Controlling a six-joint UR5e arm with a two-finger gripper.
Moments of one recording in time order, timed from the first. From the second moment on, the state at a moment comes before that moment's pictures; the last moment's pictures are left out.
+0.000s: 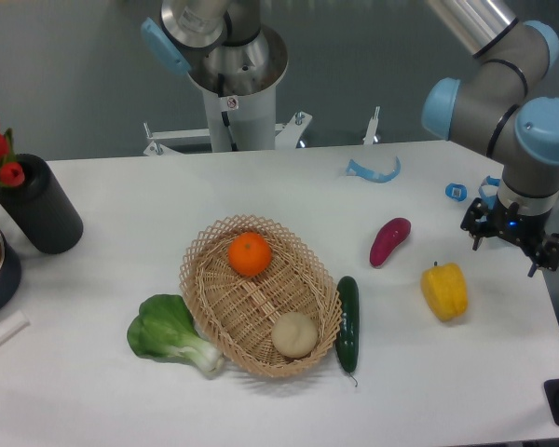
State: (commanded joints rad) arm 2.85 -2.10 -1.46 -0.96 1.56 1.50
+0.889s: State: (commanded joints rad) arm 2.85 -2.11 -1.49 -0.95 1.55 1.26
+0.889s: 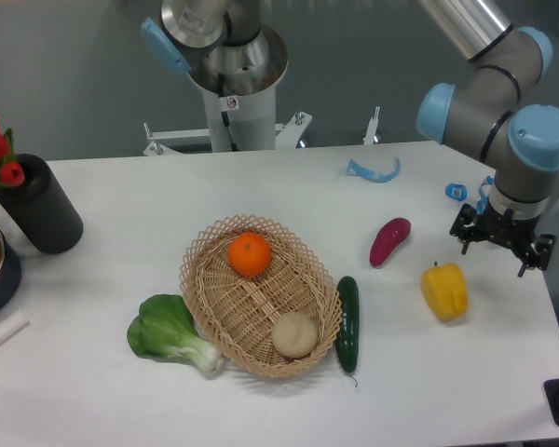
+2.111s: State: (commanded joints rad) arm 2.77 -2.20 -1.38 -0.97 1.53 0.69
